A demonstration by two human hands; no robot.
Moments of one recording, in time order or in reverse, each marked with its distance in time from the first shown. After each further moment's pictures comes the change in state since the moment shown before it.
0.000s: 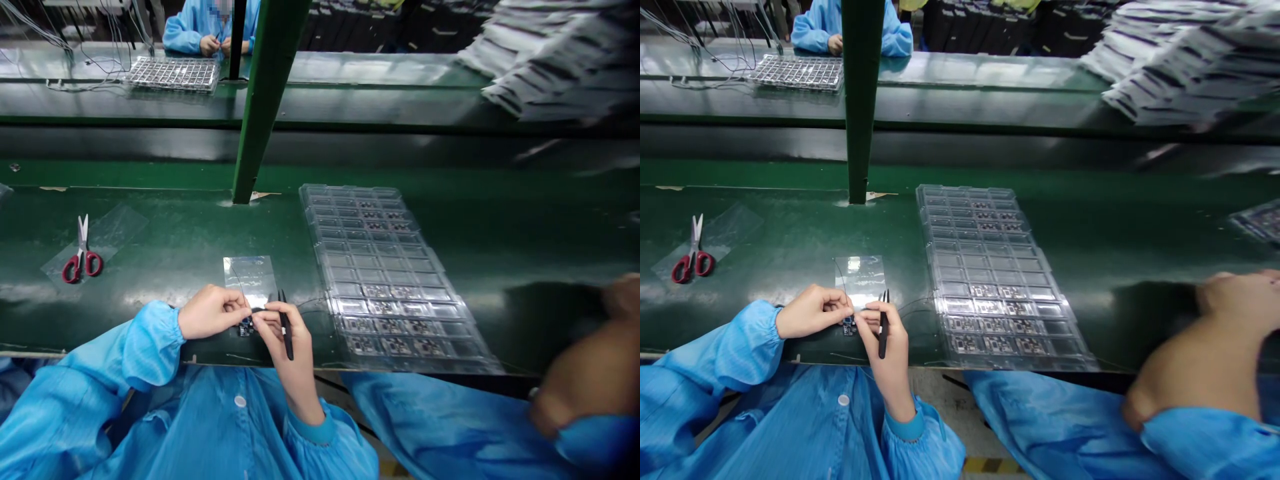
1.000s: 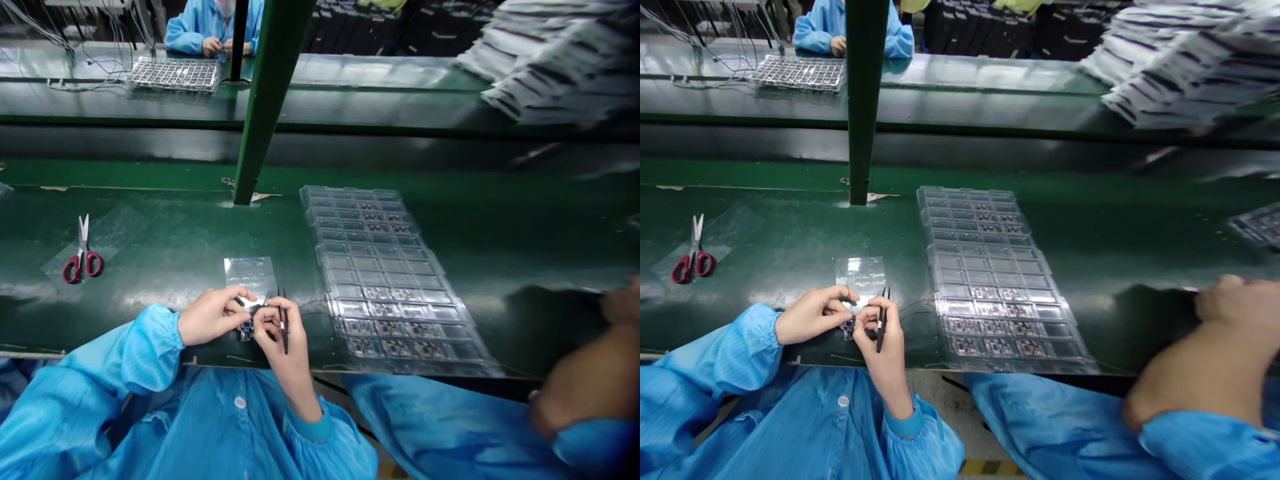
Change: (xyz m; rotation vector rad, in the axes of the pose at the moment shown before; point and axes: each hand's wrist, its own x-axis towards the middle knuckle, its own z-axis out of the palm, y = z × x) left_hand -0.005 -0.004 0.001 -0.029 -0.020 0.013; right_hand 0.003 0.003 0.008 -0.005 -0.035 -0.053
